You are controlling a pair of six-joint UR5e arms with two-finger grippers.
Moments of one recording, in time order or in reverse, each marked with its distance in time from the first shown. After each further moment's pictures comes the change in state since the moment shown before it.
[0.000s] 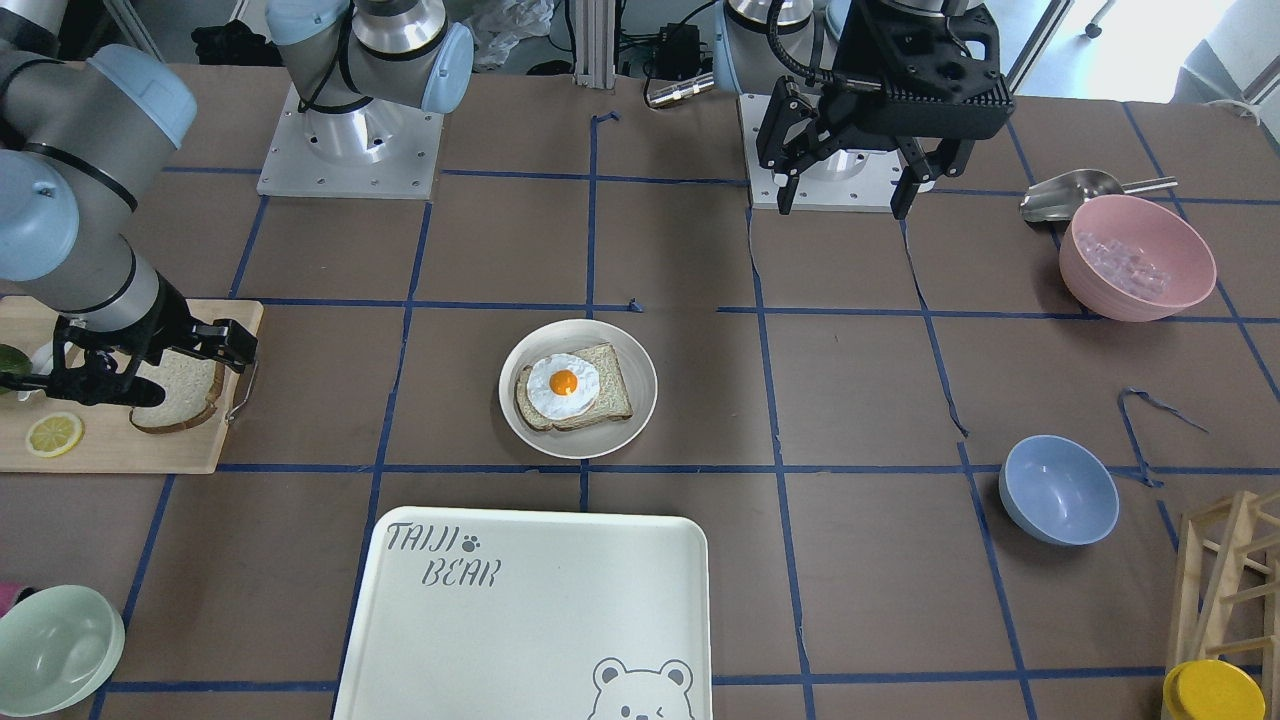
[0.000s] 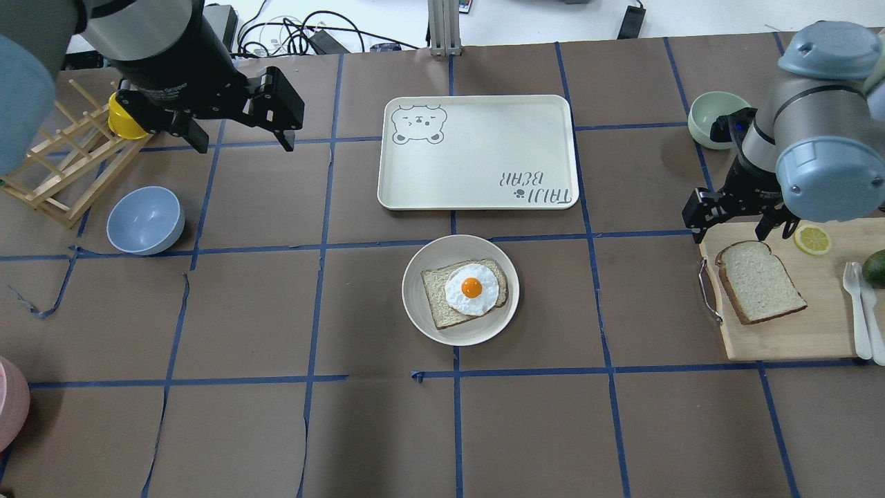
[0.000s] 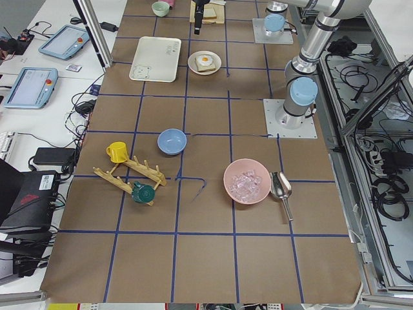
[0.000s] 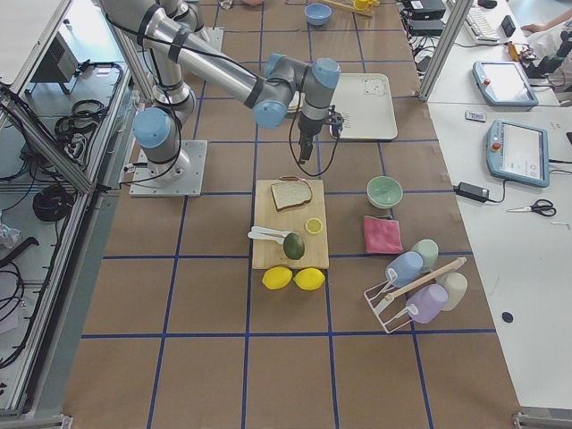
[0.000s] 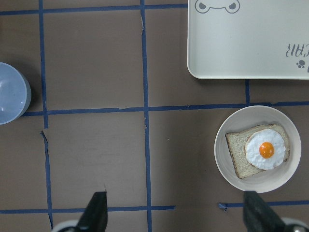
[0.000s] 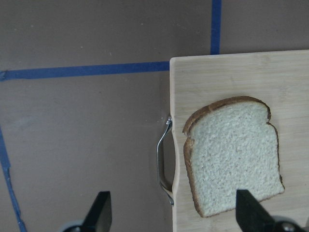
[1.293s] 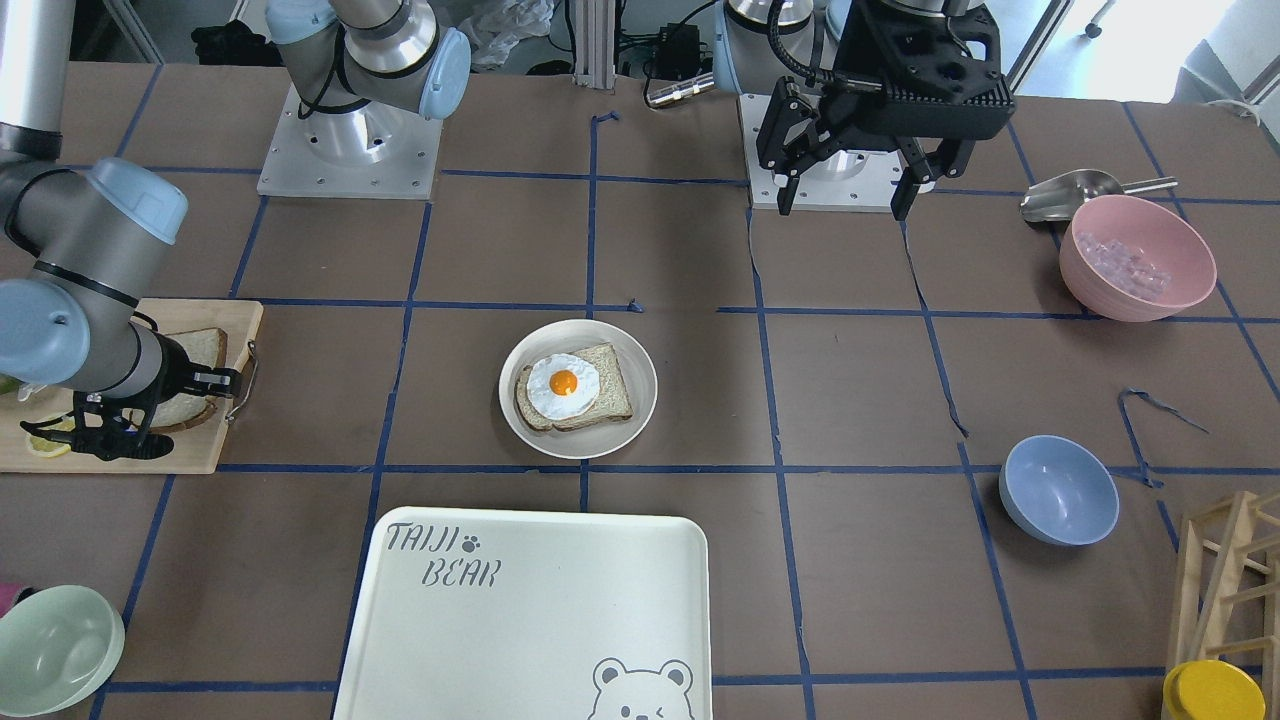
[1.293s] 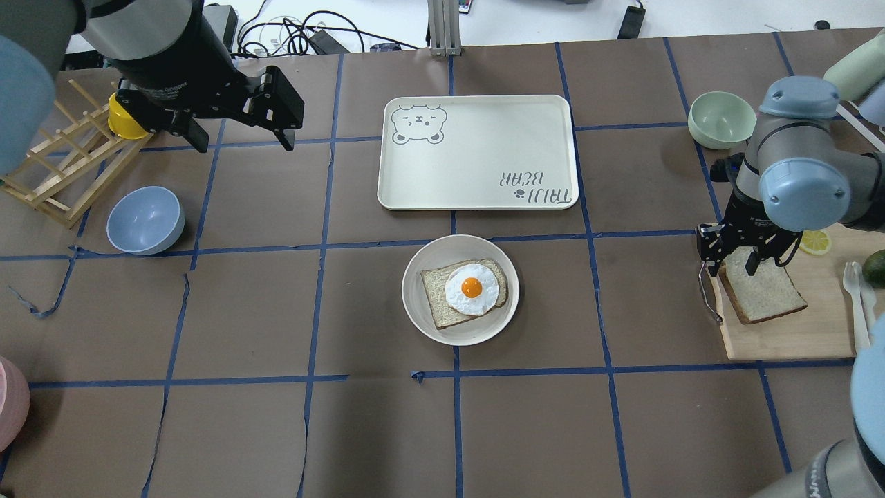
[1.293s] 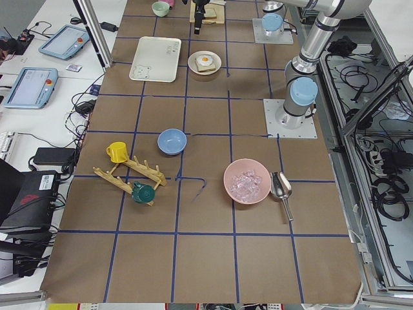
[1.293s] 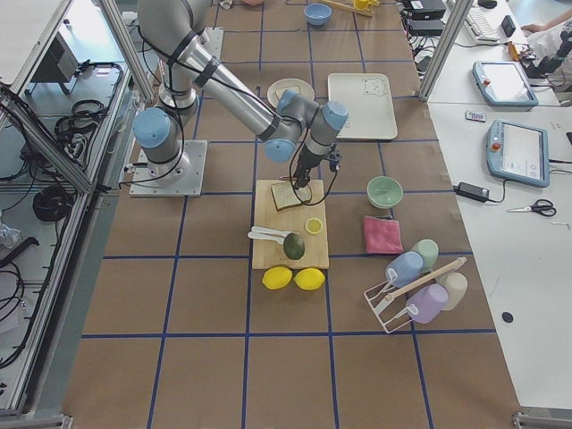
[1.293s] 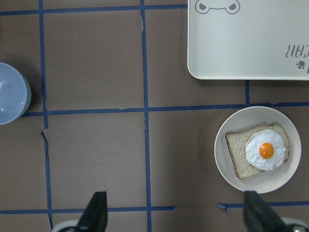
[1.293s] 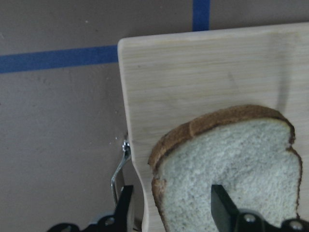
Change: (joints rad) left arm 0.000 0.000 0.000 0.003 -0.001 0.000; right arm -0.046 0.170 0.006 -0.041 -0.063 -0.004
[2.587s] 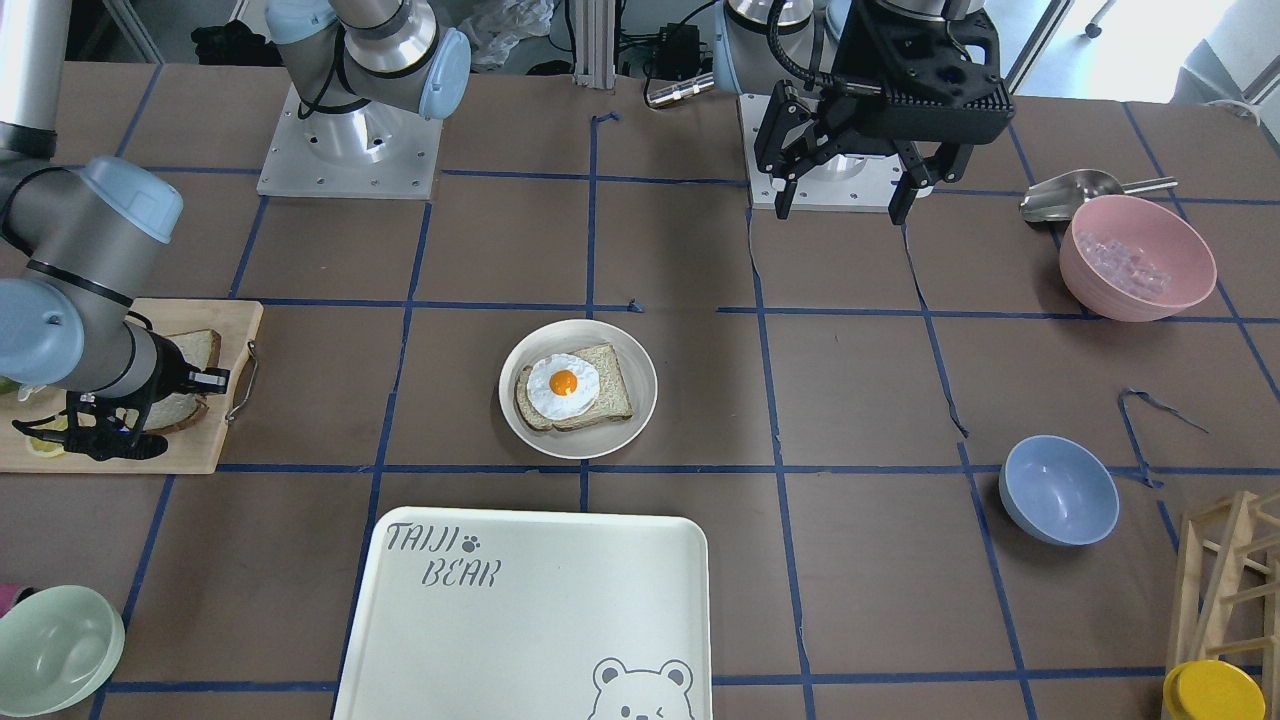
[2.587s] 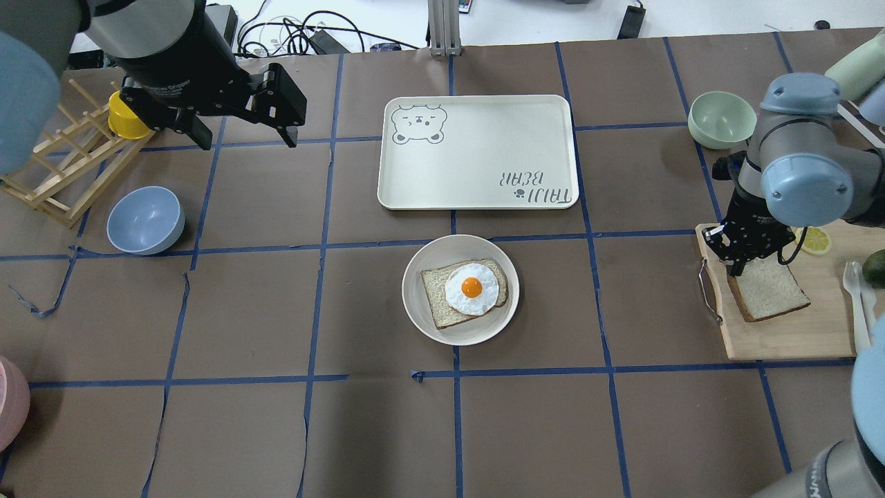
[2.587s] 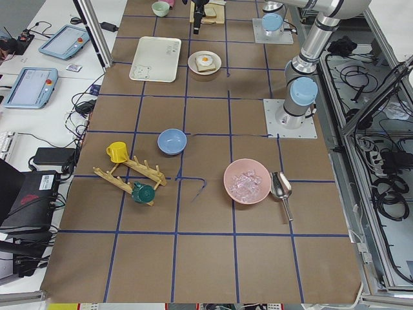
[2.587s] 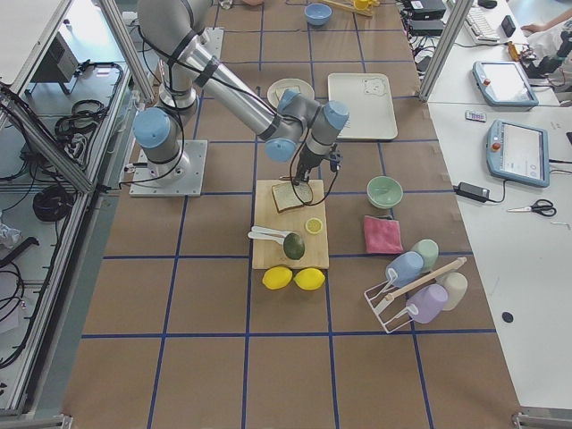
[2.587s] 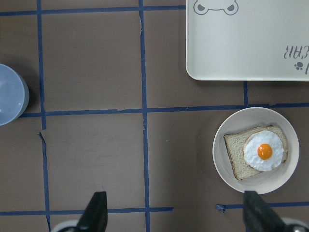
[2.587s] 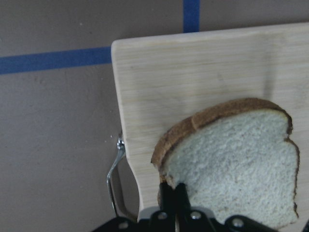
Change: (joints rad) left arm 0.000 -0.005 0.000 0.013 -0.008 -0.002; right arm 0.000 -0.007 -0.025 0.033 -0.009 0.007
